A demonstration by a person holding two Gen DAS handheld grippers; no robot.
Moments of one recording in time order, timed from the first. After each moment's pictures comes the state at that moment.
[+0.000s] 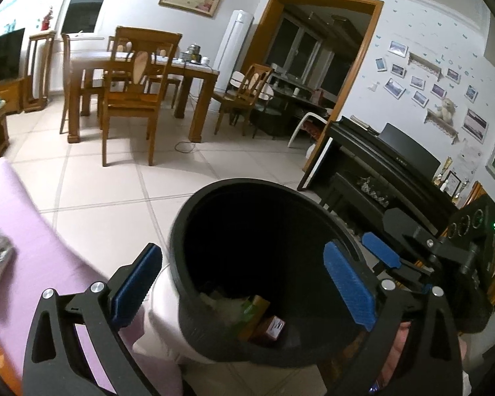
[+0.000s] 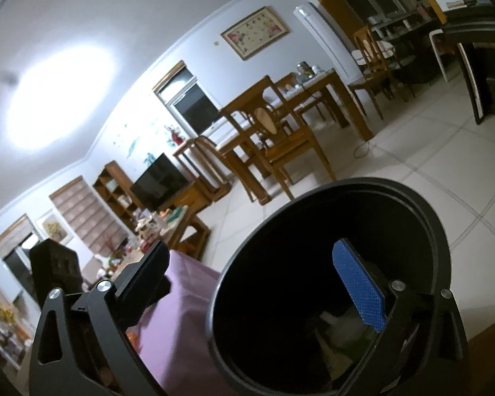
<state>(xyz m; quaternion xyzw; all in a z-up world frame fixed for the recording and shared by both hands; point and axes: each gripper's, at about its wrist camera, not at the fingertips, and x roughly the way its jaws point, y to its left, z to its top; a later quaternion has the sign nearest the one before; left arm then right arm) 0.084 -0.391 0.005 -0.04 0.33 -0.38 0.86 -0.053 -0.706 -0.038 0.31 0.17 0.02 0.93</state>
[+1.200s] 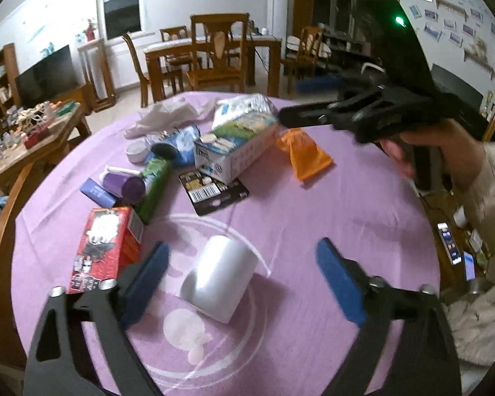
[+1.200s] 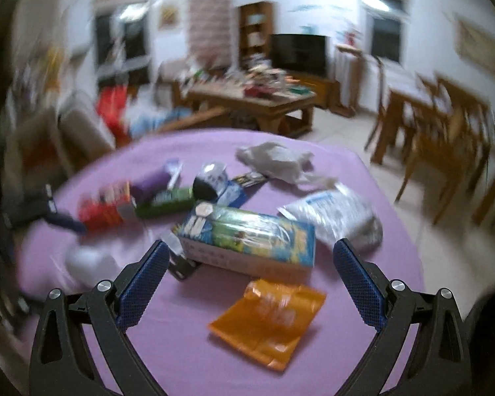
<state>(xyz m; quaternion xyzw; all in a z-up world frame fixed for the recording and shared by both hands) -0.019 -0.077 -0.024 0.11 0.37 -0.26 0.88 0.045 -0.286 -0.014 -0.15 0.32 0.30 0.89</state>
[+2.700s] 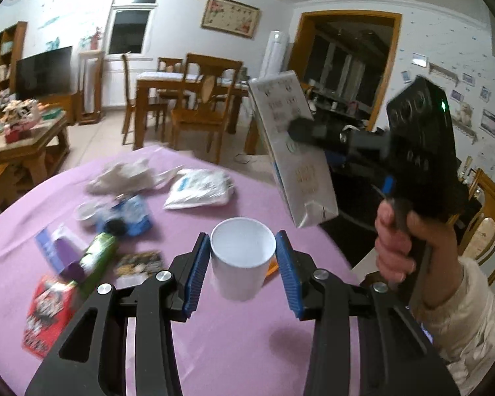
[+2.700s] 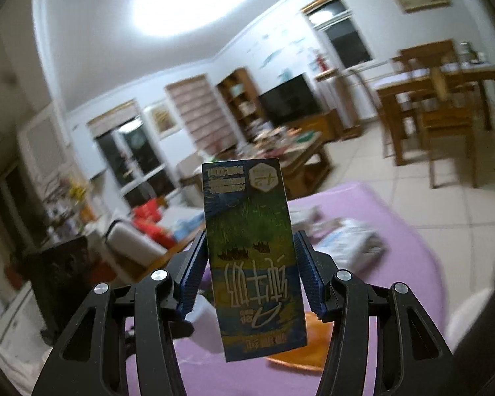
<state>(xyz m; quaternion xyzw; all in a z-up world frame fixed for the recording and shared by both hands) 0.008 -0.127 0.027 -0.01 0.29 -0.31 0.90 0.026 -0.424 0.053 0.17 0.23 0.32 0.90</state>
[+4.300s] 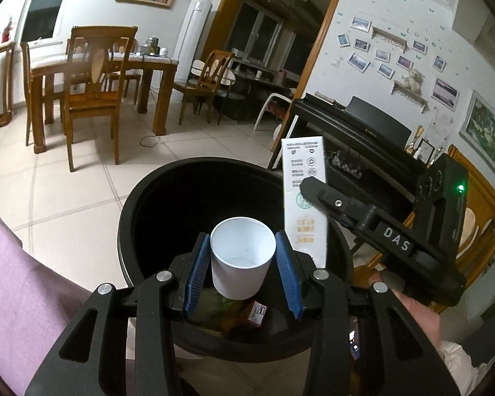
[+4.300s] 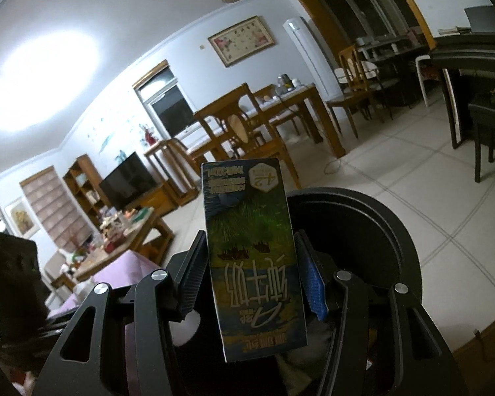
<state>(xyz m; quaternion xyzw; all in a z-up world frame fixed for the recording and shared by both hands) 0.072 -0.422 -0.009 0.01 0.32 -0.46 0.82 -0.008 -0.744 -0.069 0.26 0.17 -0.05 0.95</state>
